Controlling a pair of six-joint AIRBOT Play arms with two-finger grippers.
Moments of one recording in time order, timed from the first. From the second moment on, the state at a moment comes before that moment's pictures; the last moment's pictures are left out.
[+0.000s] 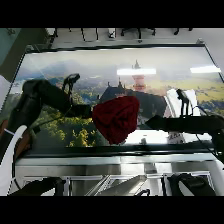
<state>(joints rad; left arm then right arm) -0.35 -1.24 1.24 -1.89 1.37 1.53 0.07 -0.79 0.67 2.26 -1.10 -1.64</state>
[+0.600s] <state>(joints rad) -0.42 -1.42 0.89 -2.21 0.84 1.64 0.31 -1.28 0.70 2.43 -0.80 -1.73</state>
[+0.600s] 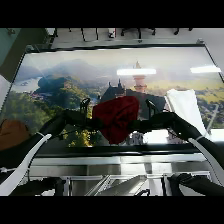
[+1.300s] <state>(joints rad) -0.22 -1.13 1.16 -2.13 0.95 1.66 0.10 -1.08 1.04 2.42 -1.04 -1.79</state>
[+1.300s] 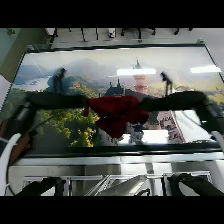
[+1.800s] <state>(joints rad) 0.18 -0.85 1.98 -2.12 1.03 1.60 -0.07 -0.86 1.83 2.42 -1.15 -1.81</state>
